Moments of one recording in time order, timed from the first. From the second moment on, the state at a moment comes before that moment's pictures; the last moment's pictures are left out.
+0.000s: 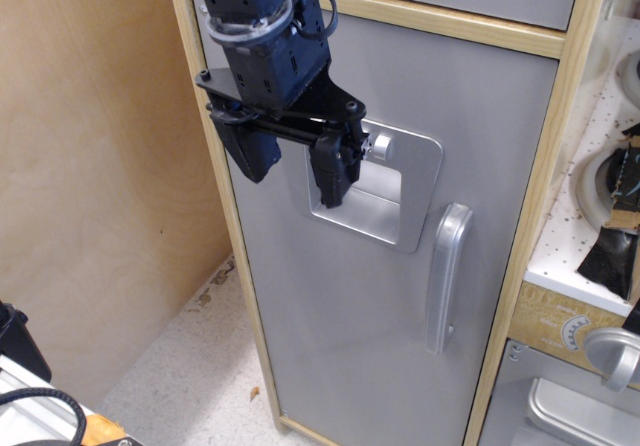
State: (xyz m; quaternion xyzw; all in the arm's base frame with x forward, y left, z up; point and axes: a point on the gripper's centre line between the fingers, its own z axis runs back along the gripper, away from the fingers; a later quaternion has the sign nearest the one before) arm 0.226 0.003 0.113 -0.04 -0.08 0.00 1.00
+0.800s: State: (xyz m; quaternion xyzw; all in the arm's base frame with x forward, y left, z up) arm 0.240 -0.065 0.079 -0.05 -0.11 0.04 0.99
